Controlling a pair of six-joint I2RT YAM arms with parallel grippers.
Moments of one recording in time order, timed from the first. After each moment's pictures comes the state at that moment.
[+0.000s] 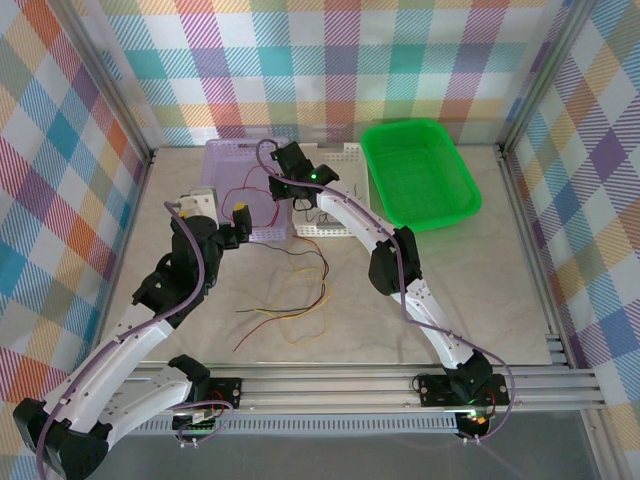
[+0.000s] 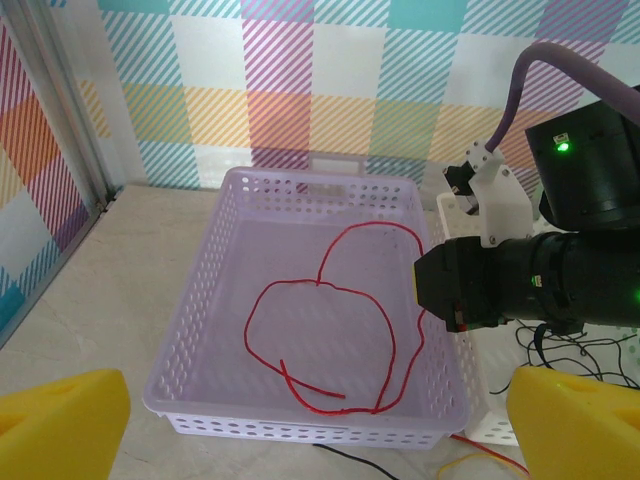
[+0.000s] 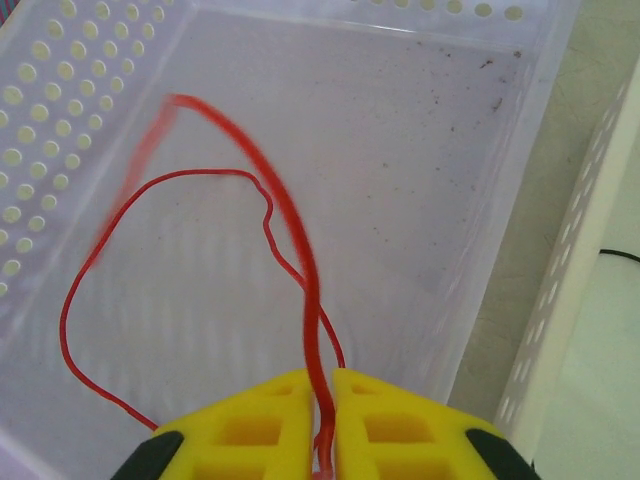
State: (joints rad) left arm -0.52 0.86 0.86 -0.31 -0.58 -0.24; right arm 0.73 2.69 2.71 -0.75 0.02 0.33
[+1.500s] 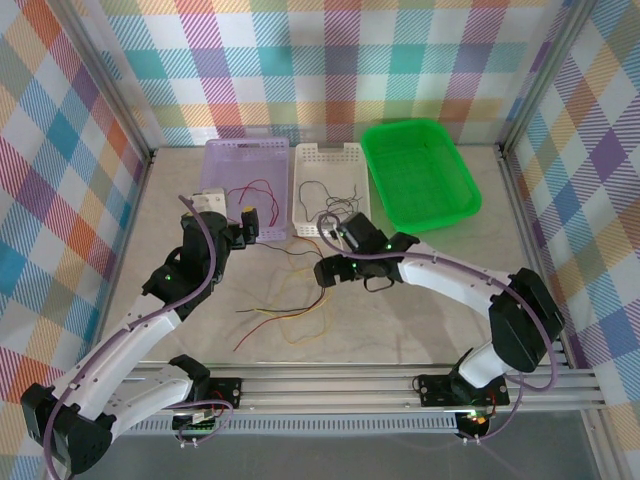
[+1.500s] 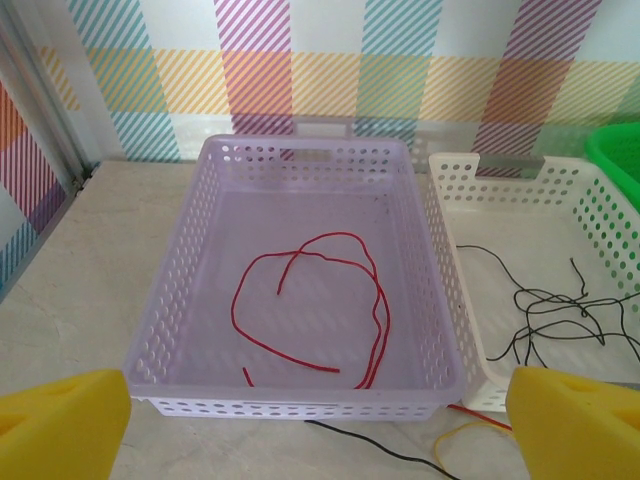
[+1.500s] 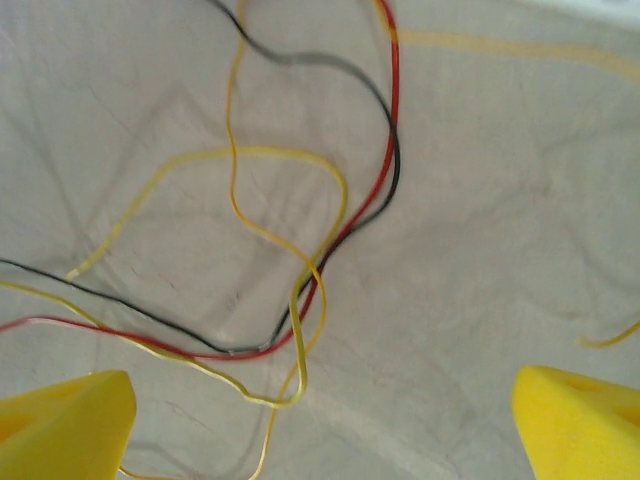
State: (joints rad) left arm -0.52 0.93 0.86 -0.32 -0.54 -0.24; right arm 0.81 1.52 1.05 -0.54 -0.09 0.42
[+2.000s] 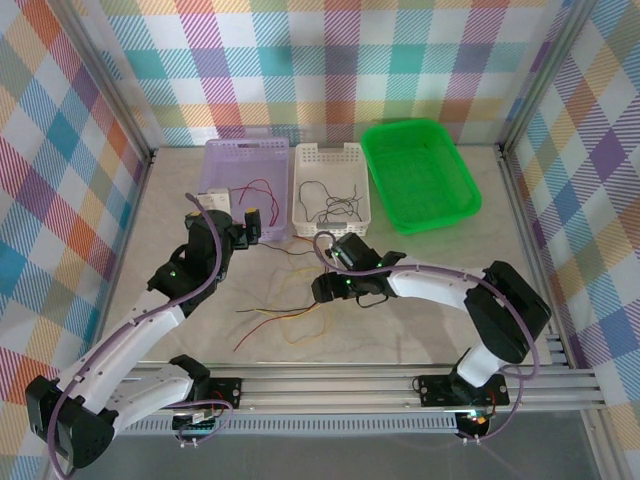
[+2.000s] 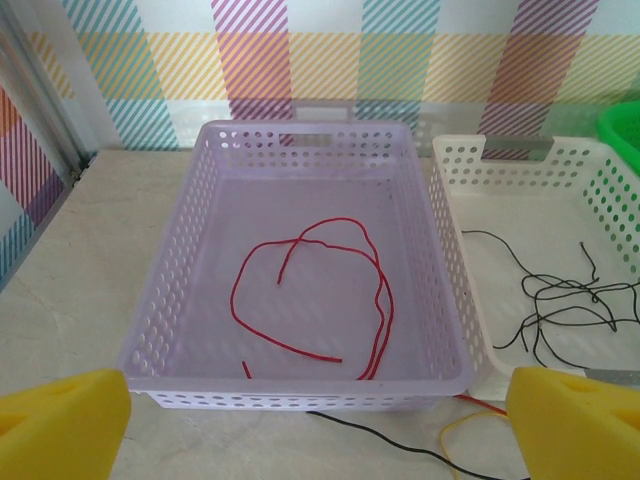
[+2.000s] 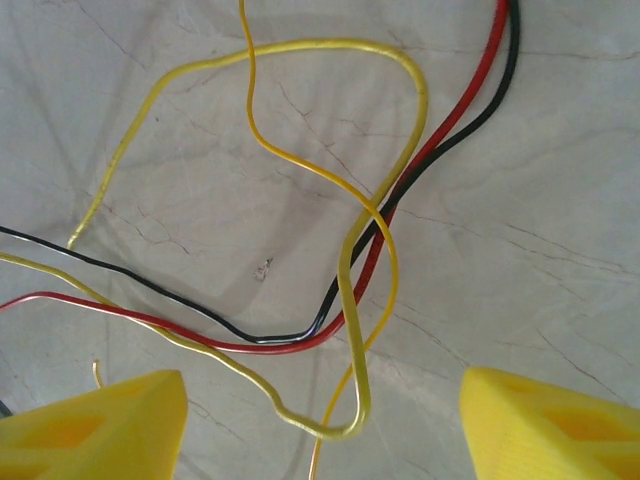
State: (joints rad) left arm -0.53 0.97 0.86 -0.32 -0.54 -0.24; right arm 0.85 1.61 0.91 -0.30 -0.21 0.55
